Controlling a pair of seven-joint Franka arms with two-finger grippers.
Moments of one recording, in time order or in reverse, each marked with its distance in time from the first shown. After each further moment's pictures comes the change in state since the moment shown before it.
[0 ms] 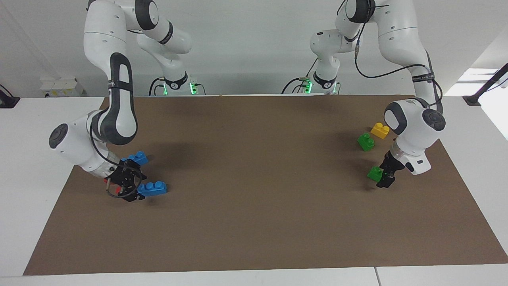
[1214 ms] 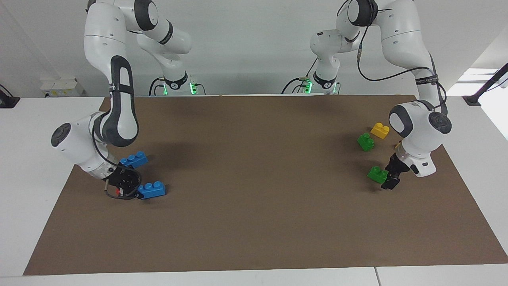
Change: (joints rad) left arm 0.024 0.031 0.006 0.026 0.002 -0.003 0.074; right arm -0.002 0.003 0.008 -0.014 0.002 0.081 -0.051
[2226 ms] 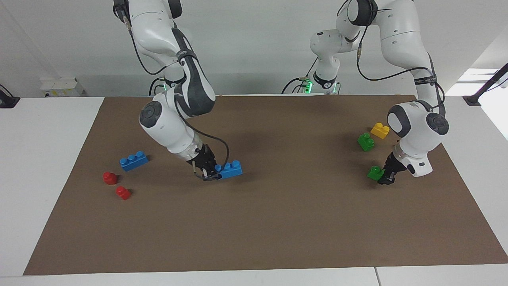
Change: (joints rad) left arm -0.003 -0.009 -0.003 -0.011 0.000 -0.019 0.000; right arm 0.440 -0.078 0.011 0.074 0.024 -0.111 0.525
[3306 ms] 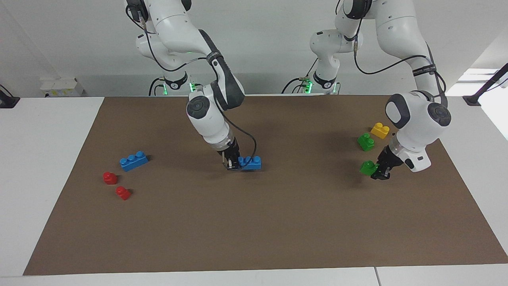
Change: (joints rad) left arm -0.262 -0.165 -0.018 0.064 -0.049 -0.217 -0.541; right arm 0.152 -0.014 -0.001 -0.191 -0.075 0.214 0.321
